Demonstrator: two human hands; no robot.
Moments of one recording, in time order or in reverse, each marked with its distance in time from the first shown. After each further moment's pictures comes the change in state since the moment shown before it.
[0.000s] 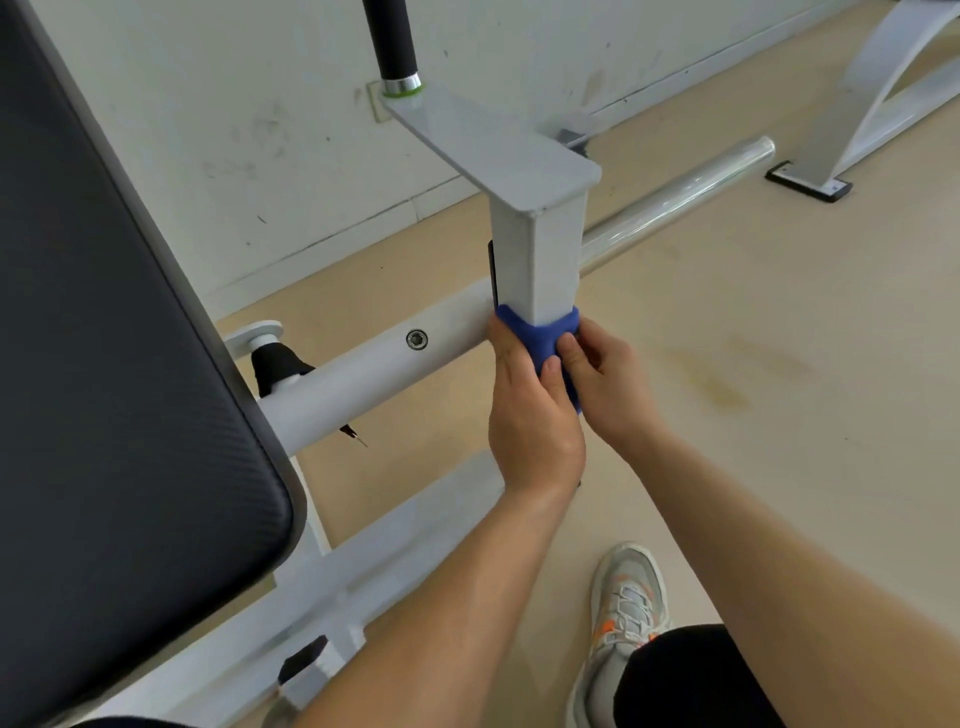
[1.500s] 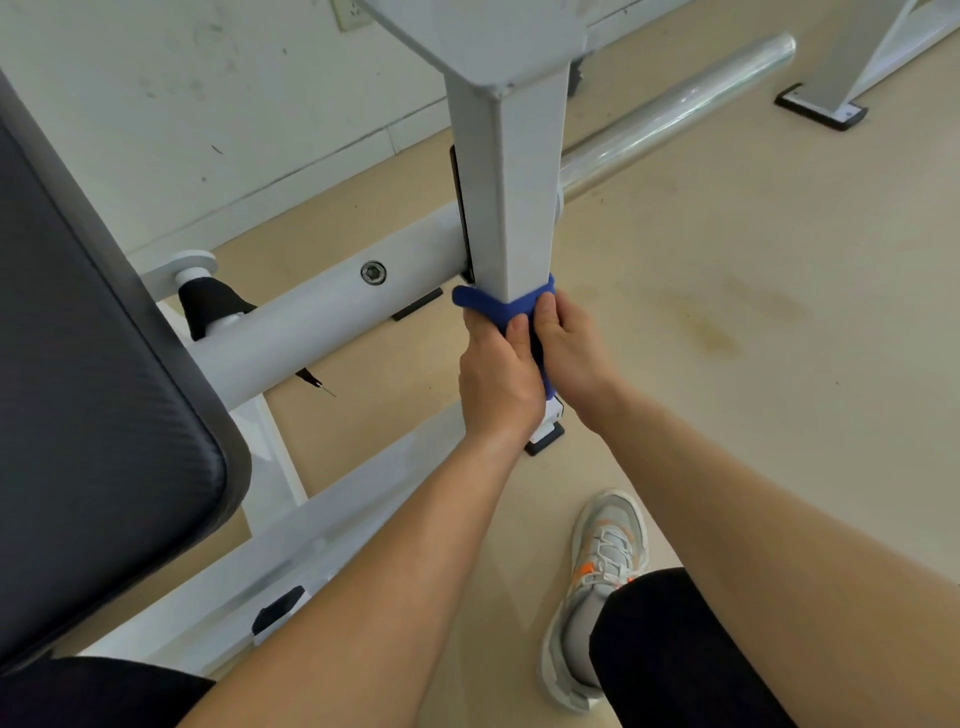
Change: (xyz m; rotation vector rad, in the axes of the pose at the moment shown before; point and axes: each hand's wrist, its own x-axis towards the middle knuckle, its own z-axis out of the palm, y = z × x) left_hand 0.004 -0.034 0.016 0.031 -0.126 -0.229; right_hand 0.001 0.040 0.022 0.077 -0.063 0.216
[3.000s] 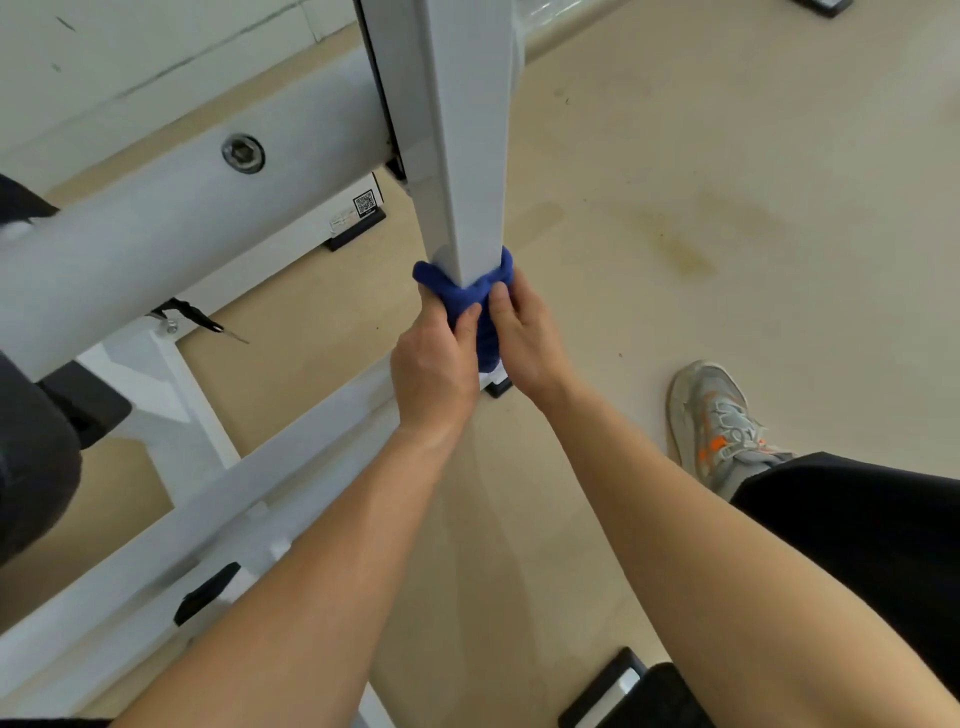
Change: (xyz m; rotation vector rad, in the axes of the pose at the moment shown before) left_hand 0.009 -0.105 0.028 0.233 0.018 0.181; right_hand 0.004 0.104 0.025 0.070 0.010 0.066
